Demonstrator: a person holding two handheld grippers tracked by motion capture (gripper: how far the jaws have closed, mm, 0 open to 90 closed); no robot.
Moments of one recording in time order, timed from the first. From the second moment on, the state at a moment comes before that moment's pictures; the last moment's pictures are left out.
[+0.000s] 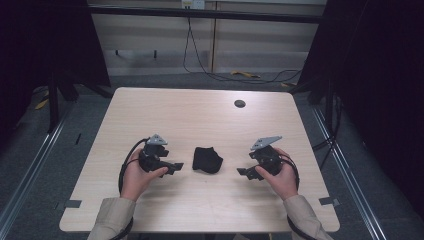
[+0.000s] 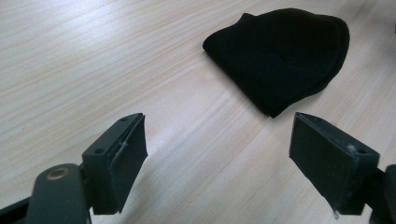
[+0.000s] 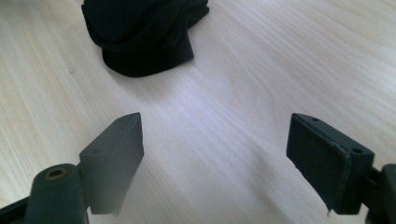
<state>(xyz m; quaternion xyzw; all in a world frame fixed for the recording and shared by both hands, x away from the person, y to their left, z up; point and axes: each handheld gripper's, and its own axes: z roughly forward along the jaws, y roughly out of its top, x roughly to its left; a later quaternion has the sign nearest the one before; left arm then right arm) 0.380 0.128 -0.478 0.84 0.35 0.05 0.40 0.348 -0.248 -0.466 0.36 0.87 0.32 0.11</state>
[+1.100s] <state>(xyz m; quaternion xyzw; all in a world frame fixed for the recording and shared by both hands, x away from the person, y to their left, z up) 0.363 0.168 -0.487 0.85 0.36 0.06 0.39 0.323 -0.287 -0.467 0.37 0.87 0.30 0.12</state>
